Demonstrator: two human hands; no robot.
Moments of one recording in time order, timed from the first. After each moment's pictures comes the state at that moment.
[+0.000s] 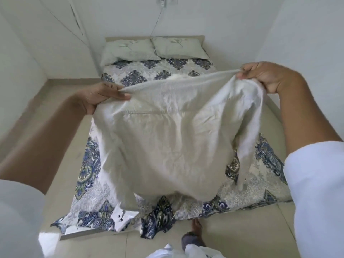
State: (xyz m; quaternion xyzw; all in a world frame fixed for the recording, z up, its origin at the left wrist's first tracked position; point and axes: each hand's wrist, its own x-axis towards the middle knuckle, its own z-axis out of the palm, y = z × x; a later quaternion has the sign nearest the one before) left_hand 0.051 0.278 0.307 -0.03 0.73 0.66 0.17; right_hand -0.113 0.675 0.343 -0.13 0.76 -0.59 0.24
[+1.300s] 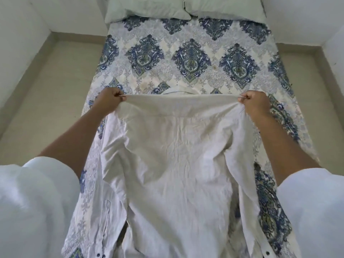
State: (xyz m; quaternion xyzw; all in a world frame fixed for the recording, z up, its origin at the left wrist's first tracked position) left_hand -0.275 0.127 0.048 -0.32 0.88 0.35 -0.02; right_hand -0.458 0.525 0.059 -0.02 0.93 -0.37 0.07
